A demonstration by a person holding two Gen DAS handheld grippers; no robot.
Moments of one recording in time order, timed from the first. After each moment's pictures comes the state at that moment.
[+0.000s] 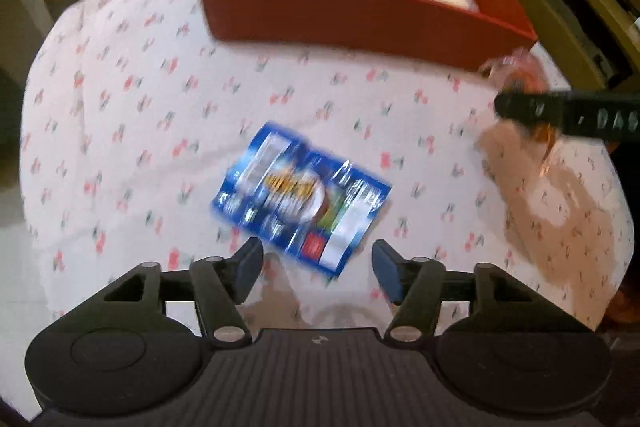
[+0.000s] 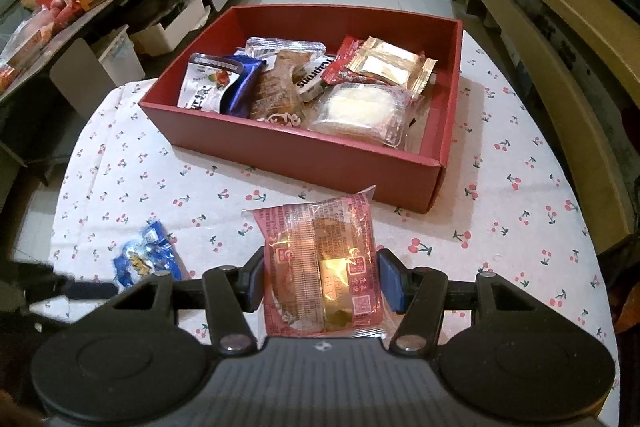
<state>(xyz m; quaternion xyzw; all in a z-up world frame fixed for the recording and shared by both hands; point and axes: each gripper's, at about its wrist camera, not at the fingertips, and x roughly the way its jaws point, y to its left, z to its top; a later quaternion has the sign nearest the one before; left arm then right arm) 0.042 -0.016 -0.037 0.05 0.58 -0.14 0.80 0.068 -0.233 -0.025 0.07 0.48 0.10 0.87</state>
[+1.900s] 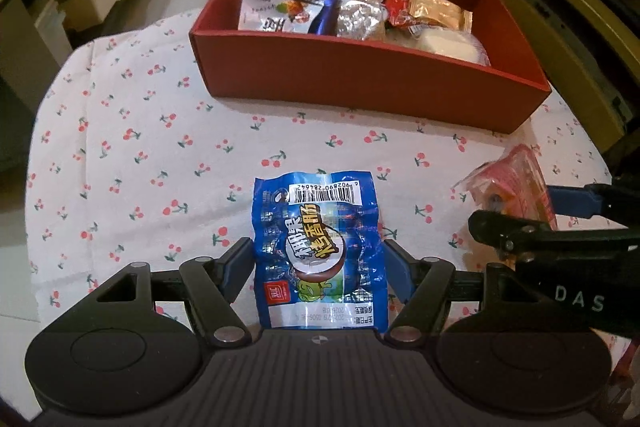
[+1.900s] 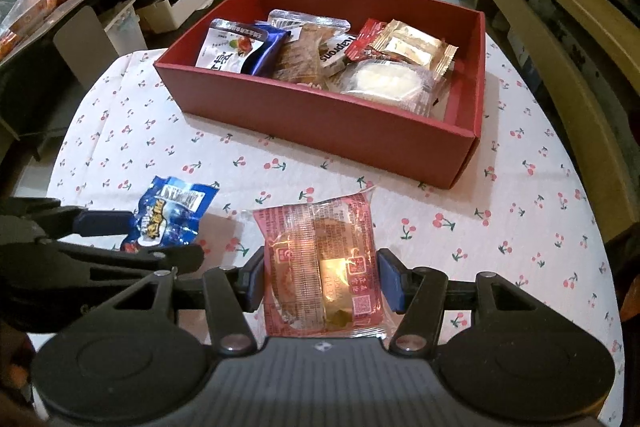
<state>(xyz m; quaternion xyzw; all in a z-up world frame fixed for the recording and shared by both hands) 0.060 -0.051 -0.029 0.05 0.52 -0.10 0.85 0.051 -0.204 -0.036 0.03 0.49 0.09 0.87</state>
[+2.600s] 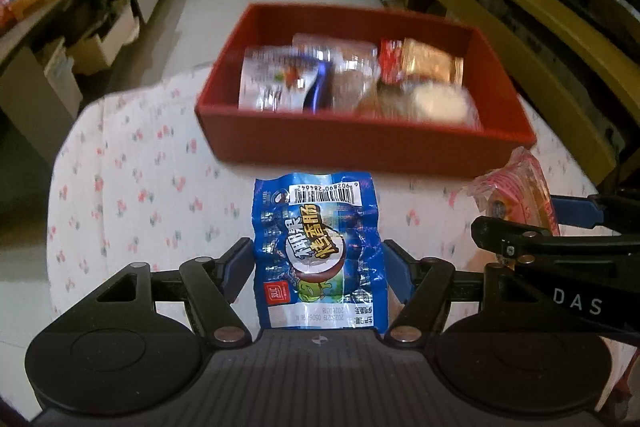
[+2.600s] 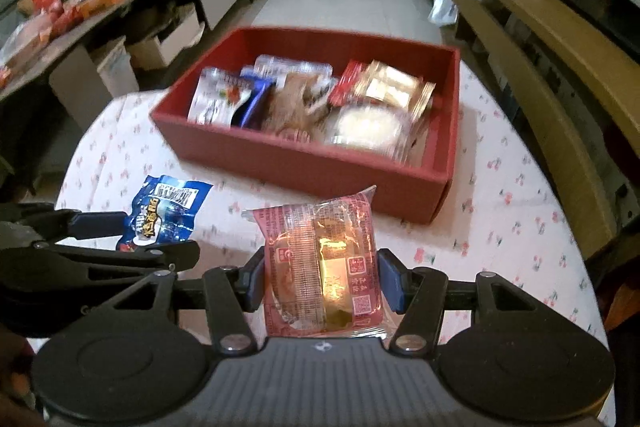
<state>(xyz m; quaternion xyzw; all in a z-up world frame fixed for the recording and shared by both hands) 0.072 -0.061 0.004 0.06 0.47 -0.09 0.88 0.056 -0.215 -0.008 0.05 0.45 0.07 0.89</state>
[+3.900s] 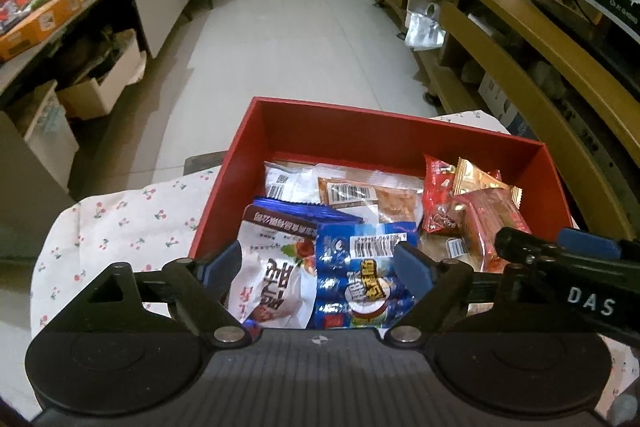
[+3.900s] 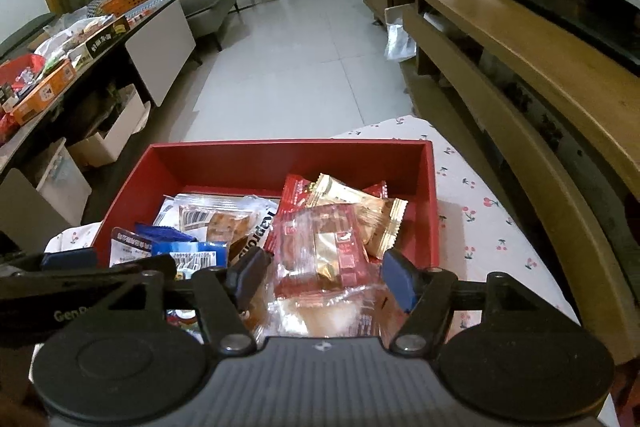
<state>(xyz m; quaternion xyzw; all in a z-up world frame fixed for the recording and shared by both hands) 0.191 -0.080 0.014 0.03 0.44 -0.06 0.90 0.178 -0.253 -0.008 0.13 0.41 0.00 0.91</state>
